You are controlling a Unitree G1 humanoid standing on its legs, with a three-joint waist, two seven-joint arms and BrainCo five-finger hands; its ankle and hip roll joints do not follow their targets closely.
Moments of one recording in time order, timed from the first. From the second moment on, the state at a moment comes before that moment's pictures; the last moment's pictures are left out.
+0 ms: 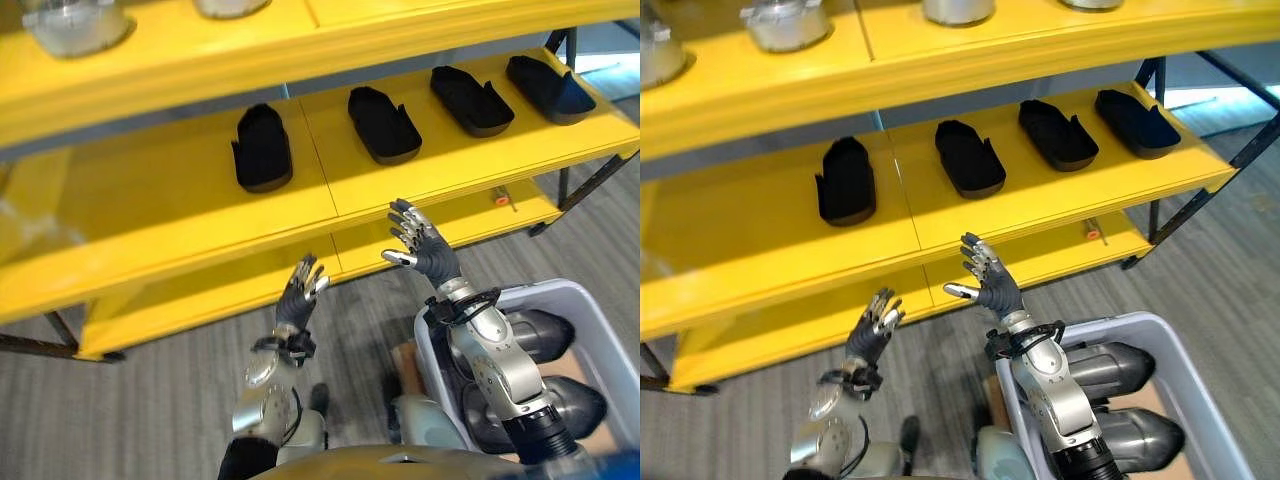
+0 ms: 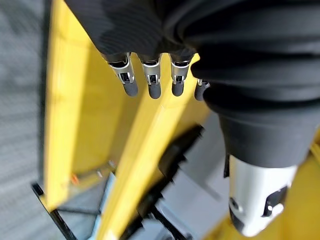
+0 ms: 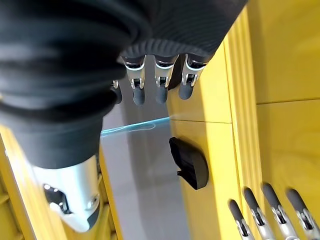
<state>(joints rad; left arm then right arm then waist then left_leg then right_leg) 0.05 -0.04 -0.01 0.17 -0.50 -0.04 -0.20 -0.04 -0.12 0.22 -0.16 0.37 0.04 0.08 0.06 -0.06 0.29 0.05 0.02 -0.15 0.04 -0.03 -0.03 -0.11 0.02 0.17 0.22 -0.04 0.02</state>
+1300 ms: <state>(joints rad) 0.20 -0.07 0.00 0.22 -0.50 -0.05 -0.20 -0.02 0.04 0.12 0.13 0.49 0.09 0.20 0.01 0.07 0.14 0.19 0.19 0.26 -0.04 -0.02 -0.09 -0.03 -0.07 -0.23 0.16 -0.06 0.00</state>
